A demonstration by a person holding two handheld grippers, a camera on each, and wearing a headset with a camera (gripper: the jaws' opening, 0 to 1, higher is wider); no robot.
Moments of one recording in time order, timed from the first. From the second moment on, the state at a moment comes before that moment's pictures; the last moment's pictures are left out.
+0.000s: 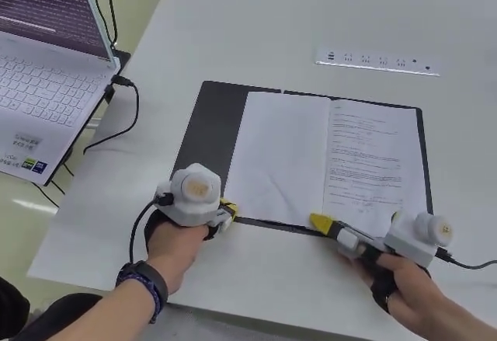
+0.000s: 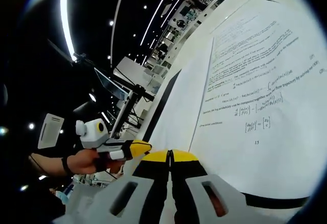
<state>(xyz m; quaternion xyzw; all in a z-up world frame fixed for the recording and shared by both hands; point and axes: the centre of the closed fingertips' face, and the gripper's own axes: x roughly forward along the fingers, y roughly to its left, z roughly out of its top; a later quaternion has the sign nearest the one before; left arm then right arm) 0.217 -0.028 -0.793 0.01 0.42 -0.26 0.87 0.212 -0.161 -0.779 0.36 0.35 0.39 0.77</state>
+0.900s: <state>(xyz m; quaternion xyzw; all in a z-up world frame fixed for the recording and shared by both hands) 0.207 -0.040 -0.767 -0.02 0.41 -0.27 0.87 0.208 -0.160 -0.775 0.33 0.38 0.38 0.78</state>
